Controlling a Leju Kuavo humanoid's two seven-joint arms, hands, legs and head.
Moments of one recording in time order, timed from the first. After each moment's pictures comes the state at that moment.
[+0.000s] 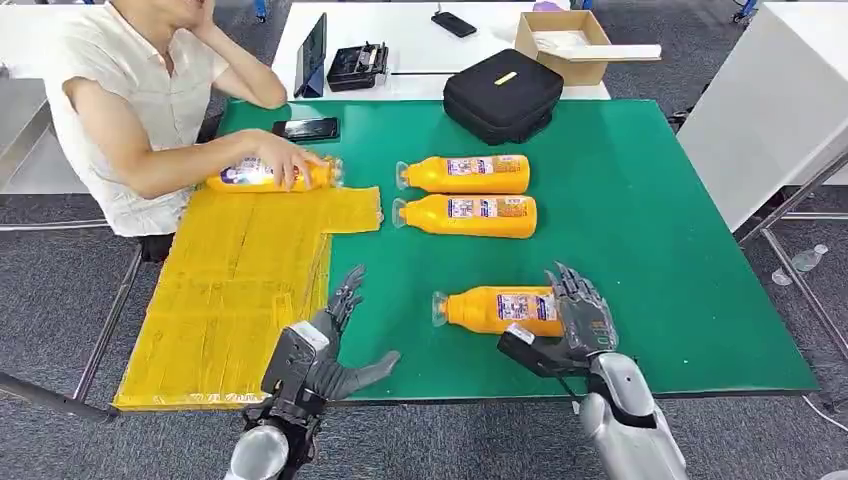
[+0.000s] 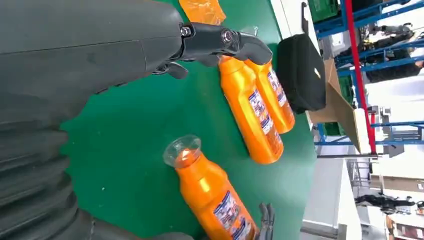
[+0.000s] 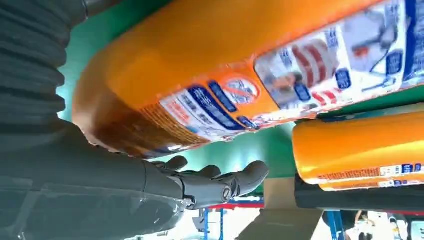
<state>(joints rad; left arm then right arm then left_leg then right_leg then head) -0.03 -0.30 -0.36 -1.38 -0.25 -0.09 -0.25 -0.12 -0.13 0.11 -1.14 1.27 -0.15 -0.22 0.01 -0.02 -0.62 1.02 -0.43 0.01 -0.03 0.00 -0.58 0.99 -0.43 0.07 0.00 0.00</state>
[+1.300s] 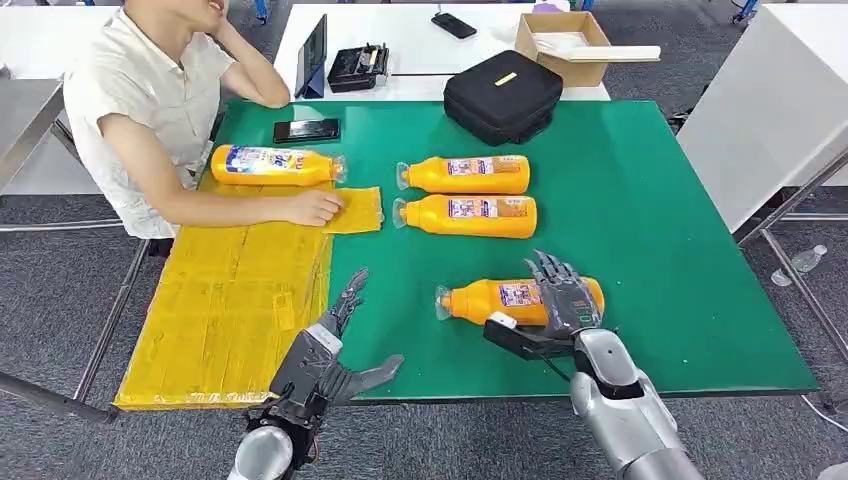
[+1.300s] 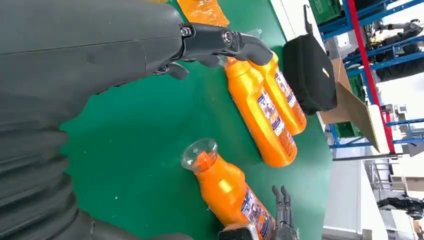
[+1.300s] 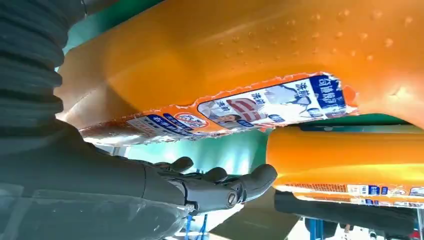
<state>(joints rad) -0.03 -0.30 -0.36 -1.37 -0.34 -0.06 -0.24 -0.23 -0.20 0.29 -1.06 1.32 -0.09 -0.08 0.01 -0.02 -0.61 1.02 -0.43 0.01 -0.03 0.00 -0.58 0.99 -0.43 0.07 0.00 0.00</state>
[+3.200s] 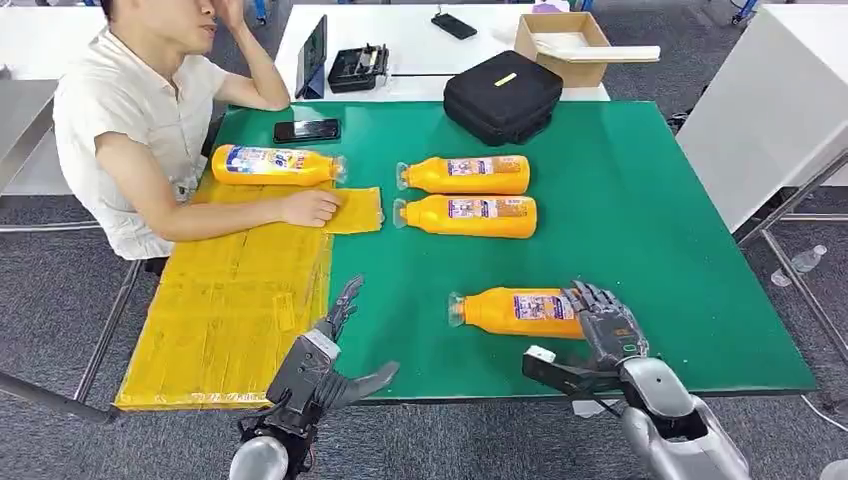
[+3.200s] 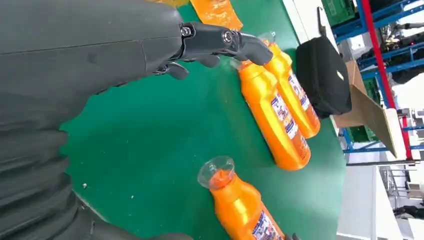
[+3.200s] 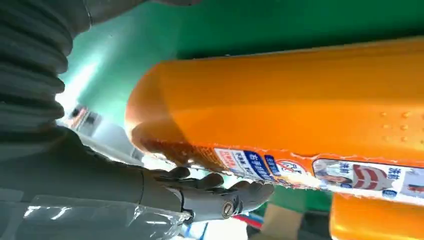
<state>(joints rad) 0.01 -0.29 -0.36 -1.42 -0.35 -0.06 -0.19 -0.01 -0.40 0.30 -1.39 1.25 0.16 0.02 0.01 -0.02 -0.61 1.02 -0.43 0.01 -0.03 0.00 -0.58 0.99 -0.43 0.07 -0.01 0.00</state>
